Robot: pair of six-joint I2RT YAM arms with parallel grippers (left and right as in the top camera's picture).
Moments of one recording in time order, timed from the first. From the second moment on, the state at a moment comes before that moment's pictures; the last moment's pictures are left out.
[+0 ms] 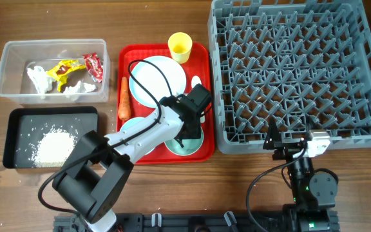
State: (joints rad) left arm -0.72 1.82 1.14 -0.74 -0.09 -0.72; right arm 0.05 0.02 0.01 0.00 -0.02 0.13
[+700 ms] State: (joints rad) left arm -0.72 1.80 1.14 -0.76 -0.10 -0.72; right arm 0.05 0.02 0.01 0.00 -0.02 0.13
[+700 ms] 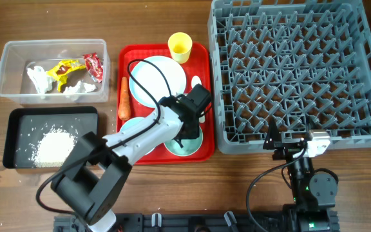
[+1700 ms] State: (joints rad) left arm -0.68 1.71 1.14 -0.79 0.02 -0.67; right arm 0.05 0.02 0.01 0.00 -0.02 0.13
